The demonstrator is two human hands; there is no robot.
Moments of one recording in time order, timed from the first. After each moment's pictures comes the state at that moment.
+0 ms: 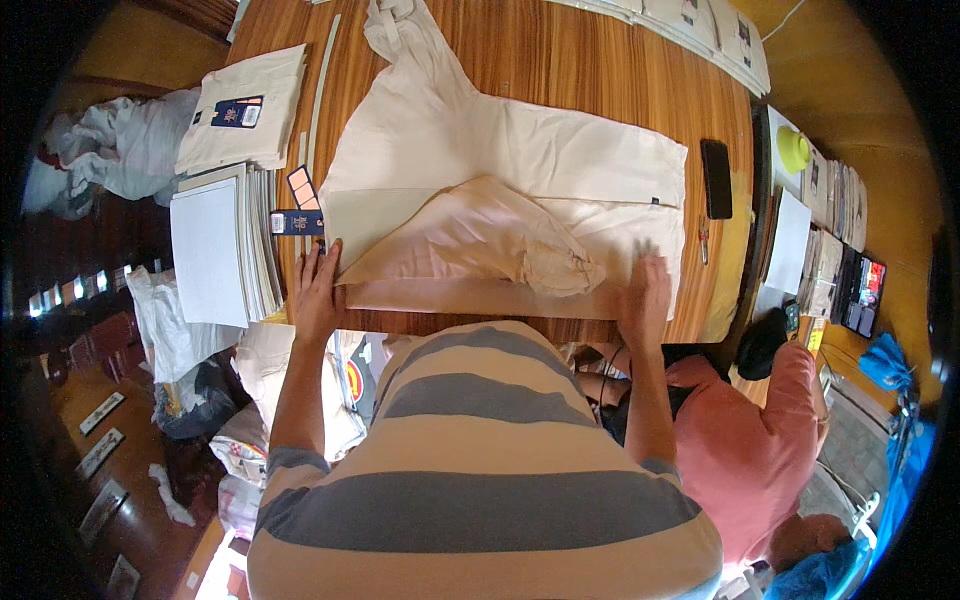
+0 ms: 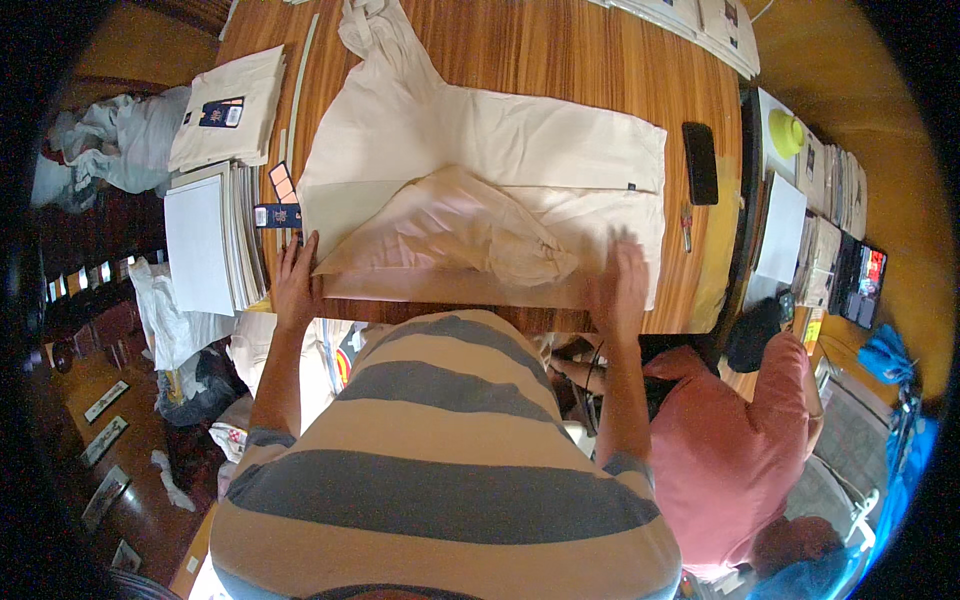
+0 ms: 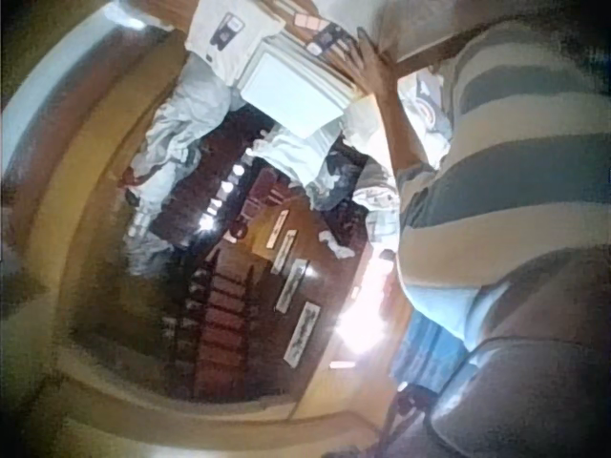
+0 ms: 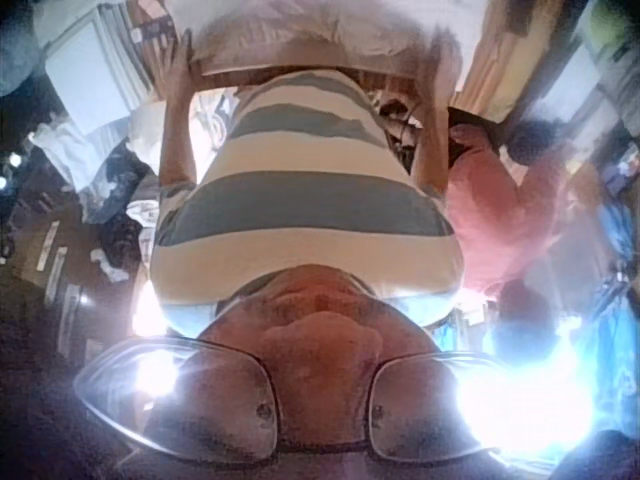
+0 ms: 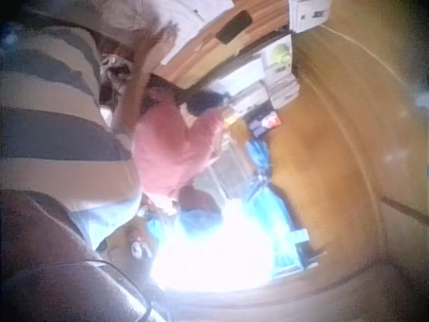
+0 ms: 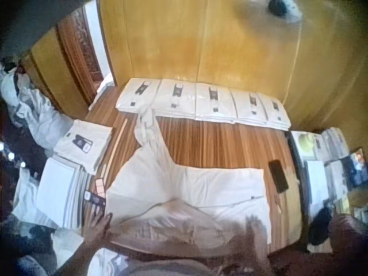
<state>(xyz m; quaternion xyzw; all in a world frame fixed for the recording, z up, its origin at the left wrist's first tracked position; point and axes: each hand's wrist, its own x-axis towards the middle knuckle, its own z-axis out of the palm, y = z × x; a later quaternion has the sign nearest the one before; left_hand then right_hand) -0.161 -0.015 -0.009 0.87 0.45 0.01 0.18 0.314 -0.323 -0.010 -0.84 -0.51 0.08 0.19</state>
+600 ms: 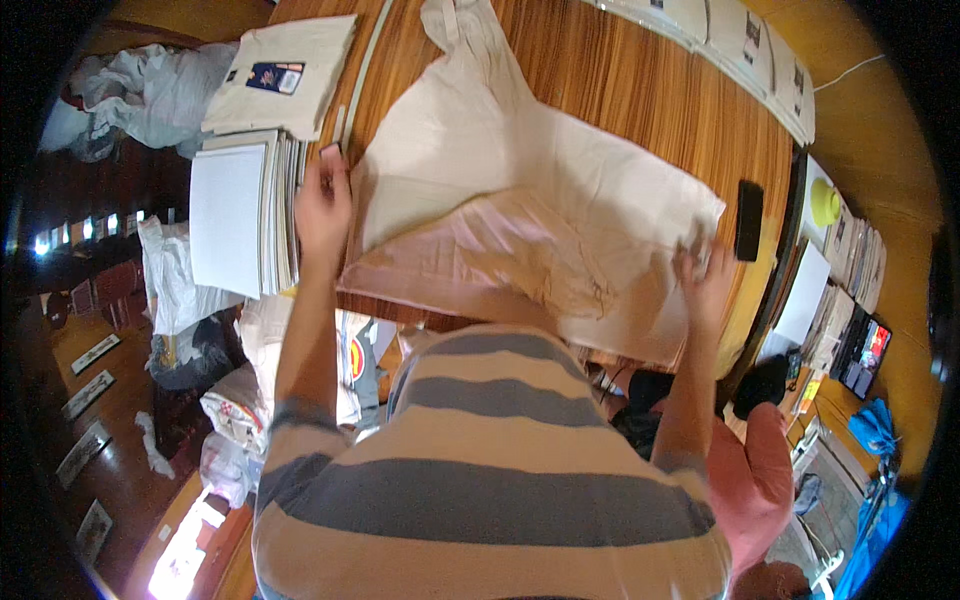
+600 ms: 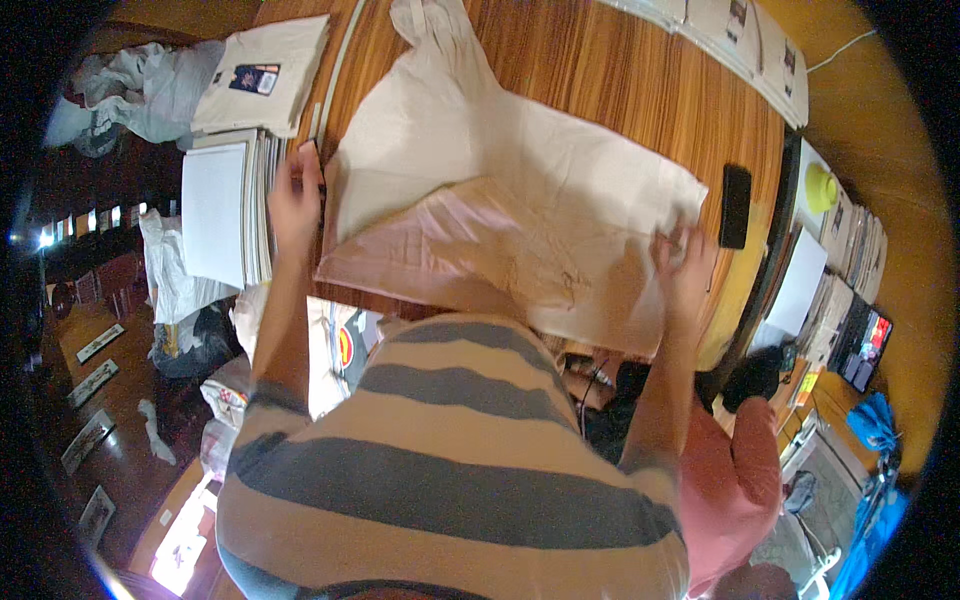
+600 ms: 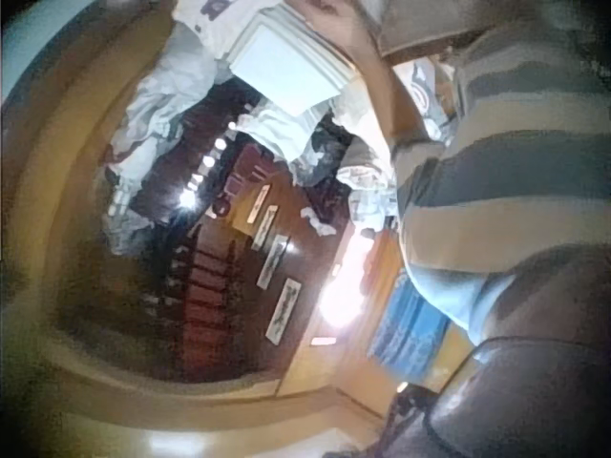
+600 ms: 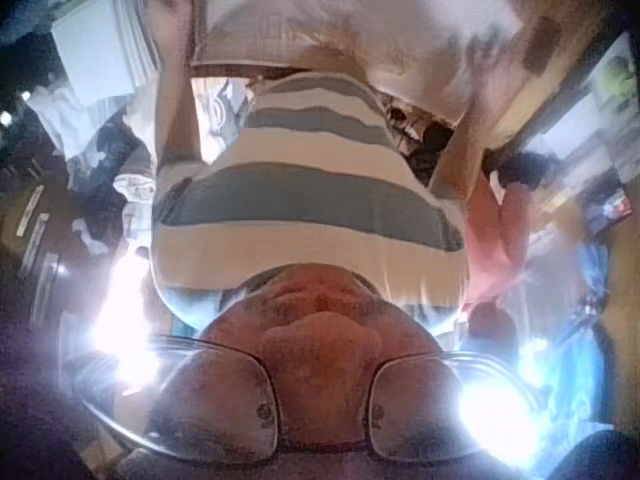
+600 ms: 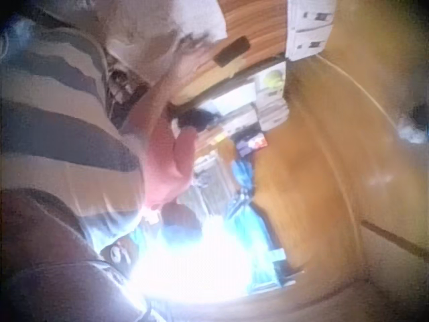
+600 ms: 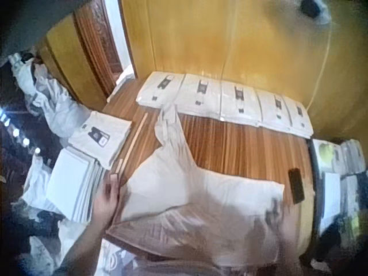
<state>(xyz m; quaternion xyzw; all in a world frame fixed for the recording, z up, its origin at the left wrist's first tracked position) -0.084 0.078 0.020 0.68 0.63 0.25 0.30 0.423 -0.255 0.001 -0.84 -0.52 -0.02 0.16</state>
